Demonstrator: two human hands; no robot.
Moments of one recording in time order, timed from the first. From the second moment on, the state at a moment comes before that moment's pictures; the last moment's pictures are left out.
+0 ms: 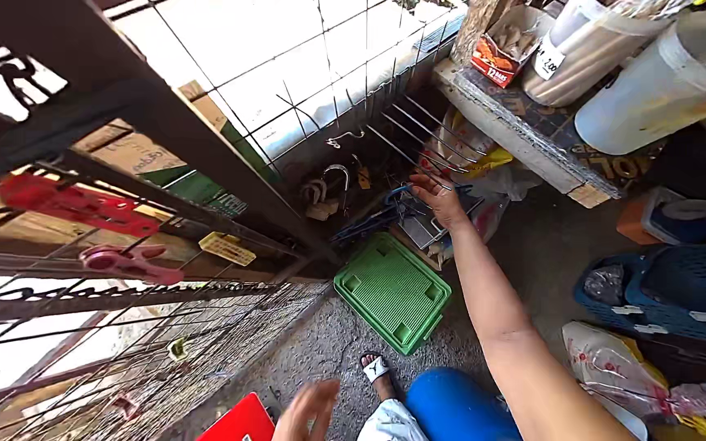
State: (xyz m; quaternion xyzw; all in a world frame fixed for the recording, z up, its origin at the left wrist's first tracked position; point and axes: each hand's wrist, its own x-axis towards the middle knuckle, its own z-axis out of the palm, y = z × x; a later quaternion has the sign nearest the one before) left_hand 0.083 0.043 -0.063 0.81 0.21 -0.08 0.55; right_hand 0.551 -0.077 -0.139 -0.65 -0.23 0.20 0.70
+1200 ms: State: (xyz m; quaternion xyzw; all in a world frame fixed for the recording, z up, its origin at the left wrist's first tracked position) left_hand 0.453 0.060 -0.027 0.95 0.14 -0.05 0.26; right_hand 0.398 -0.180 -0.115 -0.57 0.00 0.05 0.82
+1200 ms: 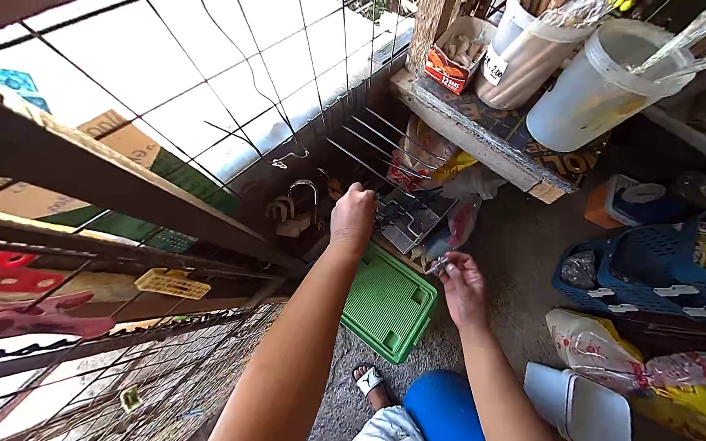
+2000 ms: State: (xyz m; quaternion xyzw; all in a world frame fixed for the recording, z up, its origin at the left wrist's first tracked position) left_hand 0.009 0.046 0.049 0.69 0.23 0.33 0.60; right_hand 0.170 -0.051 -0.014 -0.38 -0.40 0.45 0.70
